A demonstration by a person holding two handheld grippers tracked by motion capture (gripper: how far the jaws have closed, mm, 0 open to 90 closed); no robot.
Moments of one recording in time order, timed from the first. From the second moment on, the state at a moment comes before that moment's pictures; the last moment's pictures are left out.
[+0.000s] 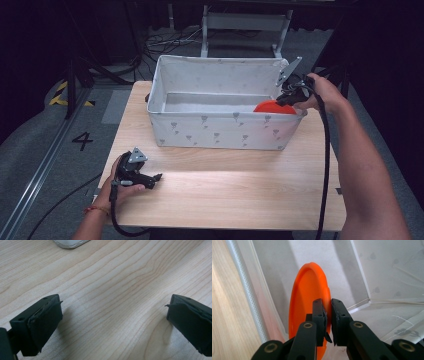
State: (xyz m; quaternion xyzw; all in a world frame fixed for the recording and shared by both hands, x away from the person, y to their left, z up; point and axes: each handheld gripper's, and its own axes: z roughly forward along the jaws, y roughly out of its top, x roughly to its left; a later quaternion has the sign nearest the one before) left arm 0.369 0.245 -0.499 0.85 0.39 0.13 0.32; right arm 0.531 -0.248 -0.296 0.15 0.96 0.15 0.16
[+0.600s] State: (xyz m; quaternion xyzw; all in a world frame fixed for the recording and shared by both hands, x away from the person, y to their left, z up) left arm 0.368 0.246 -0.499 0.85 0.39 0.13 0.32; right arm 0.550 -0.231 -0.321 0.12 0.99 0.08 0.07
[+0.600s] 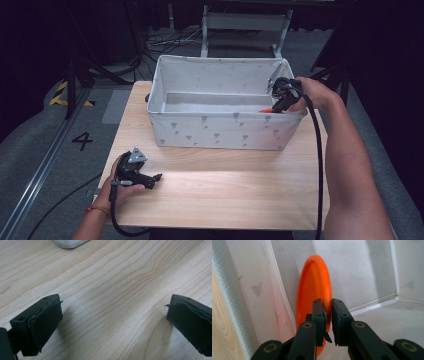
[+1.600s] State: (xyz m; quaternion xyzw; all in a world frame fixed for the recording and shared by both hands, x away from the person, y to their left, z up) left arm 0.368 0.246 -0.499 0.85 0.39 0.13 0.32; right arm 0.551 -0.234 -0.316 0.15 0.97 0.10 0.13
